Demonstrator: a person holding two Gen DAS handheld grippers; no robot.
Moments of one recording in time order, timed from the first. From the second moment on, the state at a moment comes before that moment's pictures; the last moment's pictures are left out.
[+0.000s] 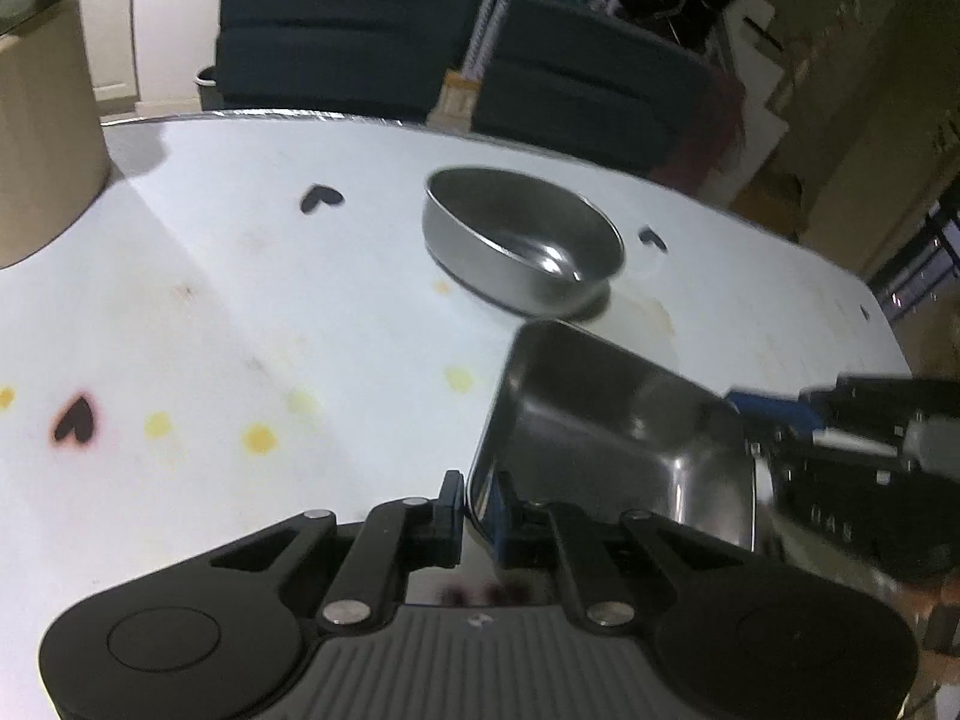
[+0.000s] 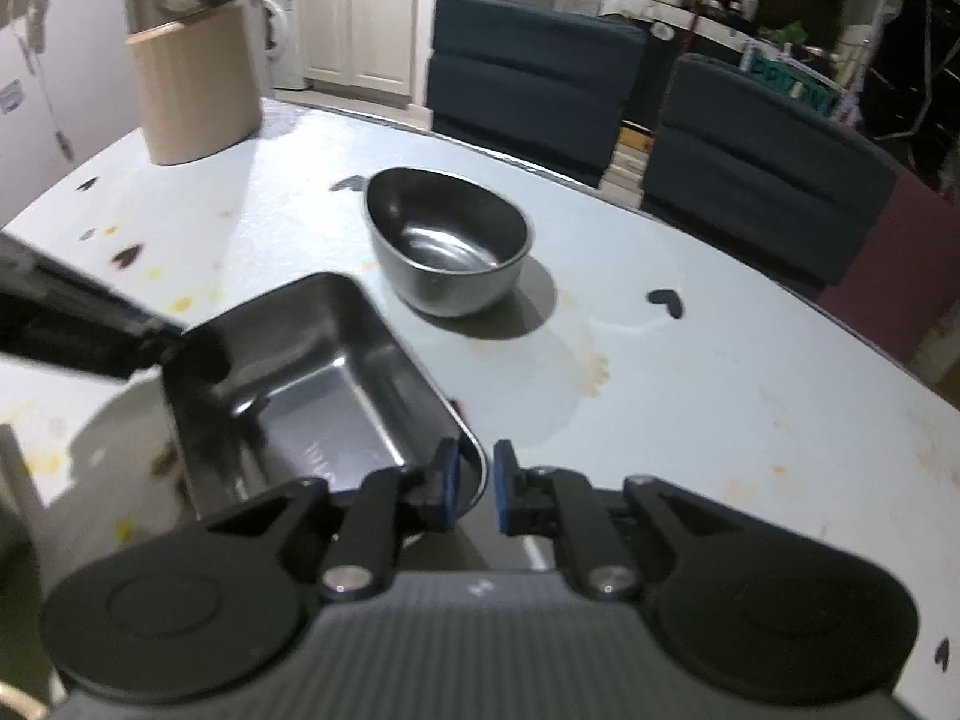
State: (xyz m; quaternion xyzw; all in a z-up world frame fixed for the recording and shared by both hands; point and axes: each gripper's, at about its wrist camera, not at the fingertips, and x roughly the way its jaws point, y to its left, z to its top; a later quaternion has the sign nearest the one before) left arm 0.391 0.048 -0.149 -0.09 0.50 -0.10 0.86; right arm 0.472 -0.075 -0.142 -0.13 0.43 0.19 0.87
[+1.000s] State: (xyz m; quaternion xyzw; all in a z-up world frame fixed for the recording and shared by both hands) left arm 0.390 0.045 -0.131 -0.13 0.48 -0.12 0.86; right arm 0.438 -0.122 -0.134 0.15 0.49 0.12 0.85
